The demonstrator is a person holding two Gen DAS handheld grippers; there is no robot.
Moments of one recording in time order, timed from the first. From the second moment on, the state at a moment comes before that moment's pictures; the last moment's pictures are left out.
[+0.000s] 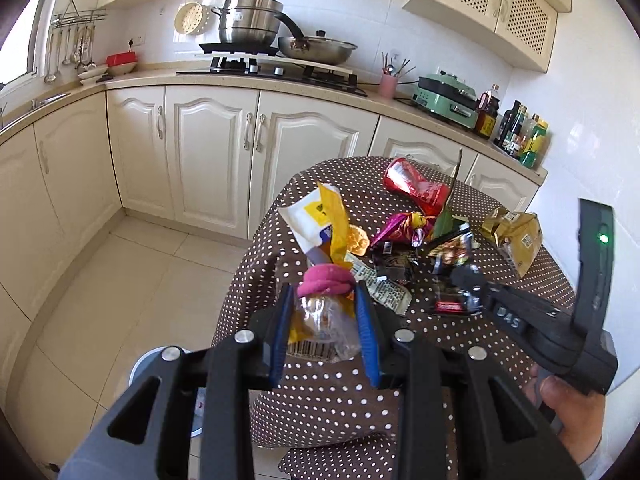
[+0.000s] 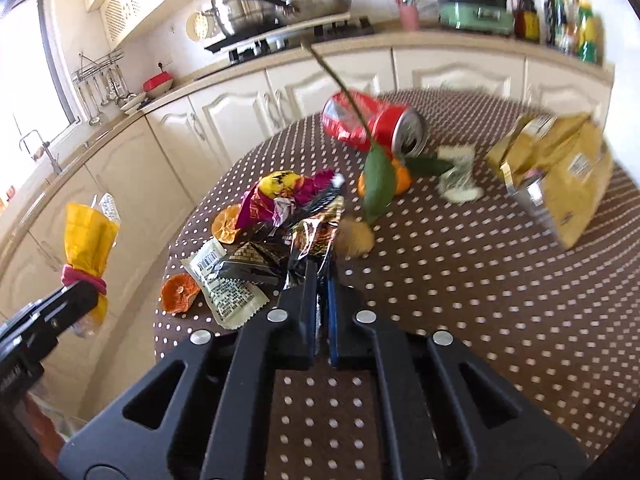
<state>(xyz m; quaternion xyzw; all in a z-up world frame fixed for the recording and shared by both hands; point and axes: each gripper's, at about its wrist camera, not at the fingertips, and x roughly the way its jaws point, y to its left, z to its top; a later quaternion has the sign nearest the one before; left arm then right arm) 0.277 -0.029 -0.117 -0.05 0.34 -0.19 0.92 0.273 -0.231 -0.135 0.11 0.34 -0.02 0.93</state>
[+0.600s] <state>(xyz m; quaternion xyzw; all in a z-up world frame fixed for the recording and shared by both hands) 0.264 0.025 -0.128 -0.08 0.35 -0.18 0.92 0.241 -0.223 -0.118 0.05 0.32 -0.10 0.94</state>
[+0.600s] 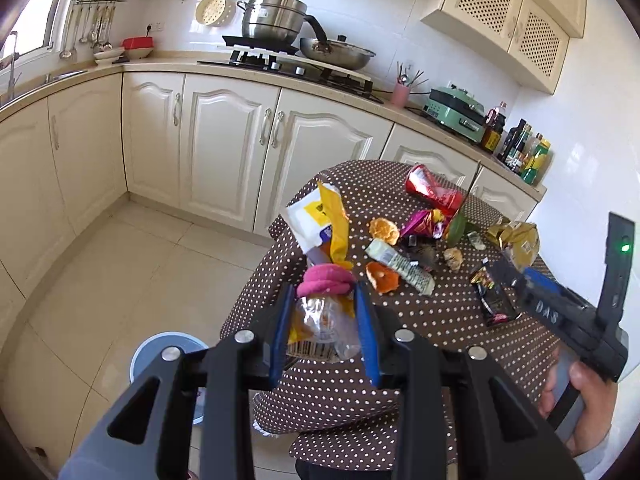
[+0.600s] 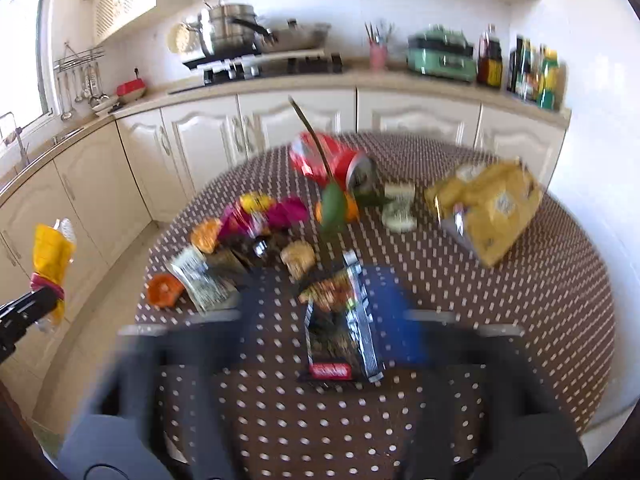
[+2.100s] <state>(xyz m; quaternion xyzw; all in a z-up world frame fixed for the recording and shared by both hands) 0.329 0.203 -0.315 -0.16 0.50 -0.02 0.85 0.360 0.073 -0.288 -0.03 0.47 0.21 0.86</state>
